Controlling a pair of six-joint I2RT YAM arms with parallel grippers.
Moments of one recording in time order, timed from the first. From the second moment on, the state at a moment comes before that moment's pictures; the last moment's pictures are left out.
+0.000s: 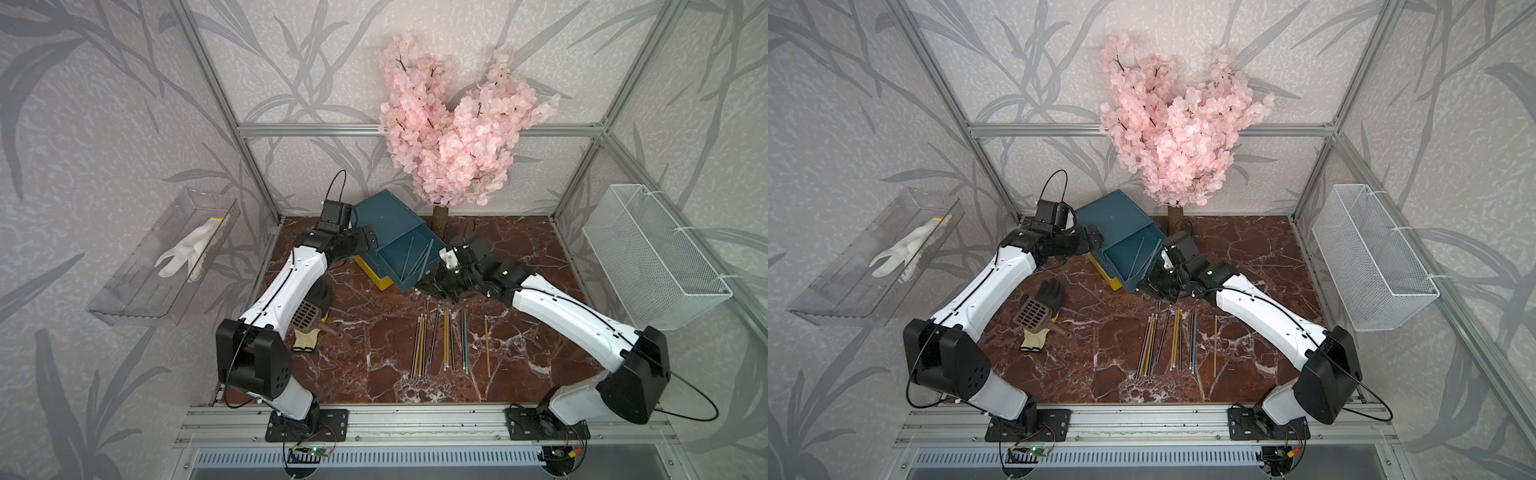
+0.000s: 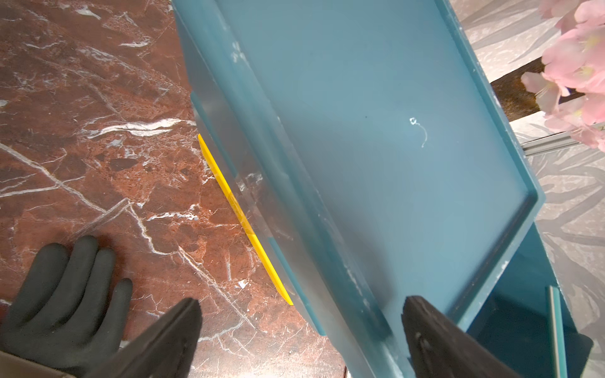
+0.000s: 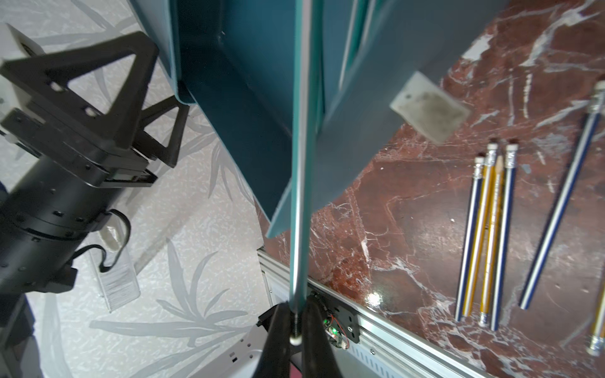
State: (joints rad) left arm -0.24 1.58 1.47 -0.70 0.06 -0.50; right arm 0.70 1.50 1.32 -0.54 -0.43 1.25
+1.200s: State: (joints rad) left arm -0.22 1.54 1.46 -0.70 0.07 -0.50; right arm 0.62 1.64 1.51 -0.51 -0.51 1.23
